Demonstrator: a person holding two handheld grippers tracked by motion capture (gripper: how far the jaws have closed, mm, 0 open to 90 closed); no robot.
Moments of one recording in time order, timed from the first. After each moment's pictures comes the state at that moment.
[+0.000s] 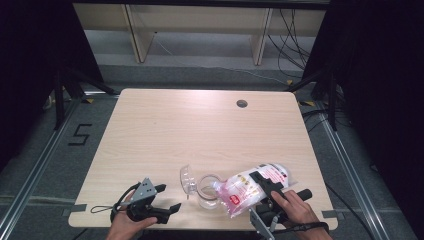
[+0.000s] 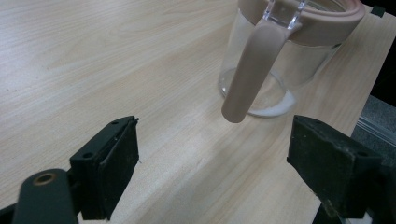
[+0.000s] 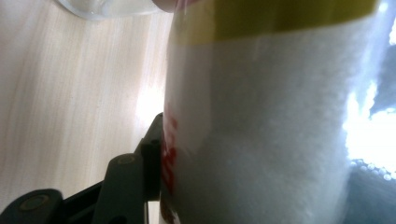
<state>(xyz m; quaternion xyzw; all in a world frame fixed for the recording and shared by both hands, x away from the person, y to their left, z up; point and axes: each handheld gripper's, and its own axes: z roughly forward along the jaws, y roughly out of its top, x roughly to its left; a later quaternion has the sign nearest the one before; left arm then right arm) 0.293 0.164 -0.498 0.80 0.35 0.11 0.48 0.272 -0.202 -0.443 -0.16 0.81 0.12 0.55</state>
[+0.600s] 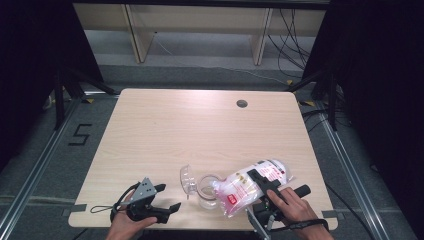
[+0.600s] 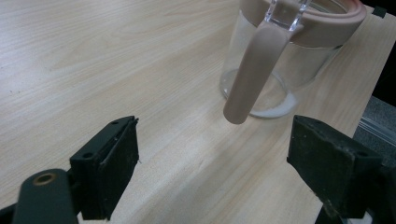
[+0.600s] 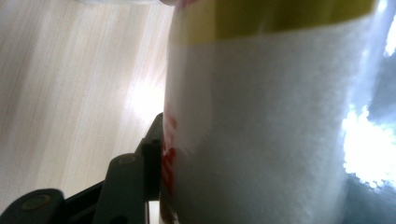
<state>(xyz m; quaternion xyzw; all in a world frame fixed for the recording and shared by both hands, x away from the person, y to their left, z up) 0.294 0.165 -0.497 0.80 0.34 0.11 0.48 0.275 -0.196 -0.442 -0.19 0.80 0.09 0.56</state>
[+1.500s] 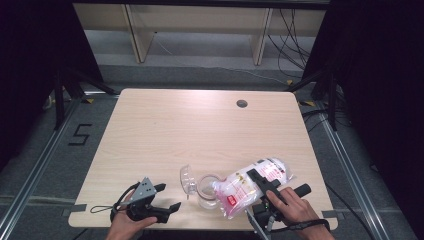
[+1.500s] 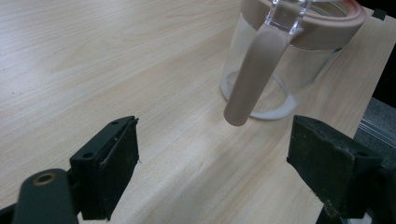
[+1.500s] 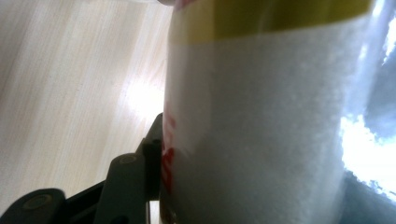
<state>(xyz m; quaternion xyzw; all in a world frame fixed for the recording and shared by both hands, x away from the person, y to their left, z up) 0.294 0.165 -0.497 0.80 0.34 0.12 0.48 0.273 -0.194 -0.438 -0.21 0.79 0.07 0.57</state>
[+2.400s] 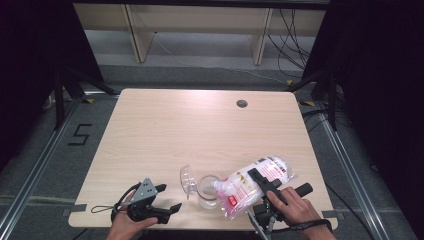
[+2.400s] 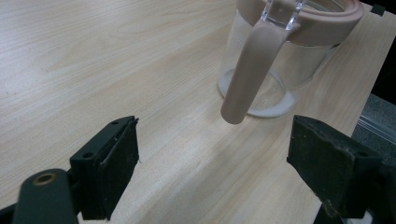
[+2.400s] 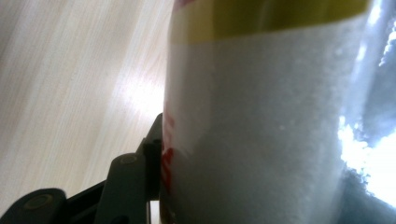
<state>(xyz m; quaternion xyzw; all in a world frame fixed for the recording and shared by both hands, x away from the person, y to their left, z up) 0.293 0.163 -0.498 0.80 0.34 0.11 0.48 0.272 -0.195 -0.434 -0.23 0.78 0.06 0.58</state>
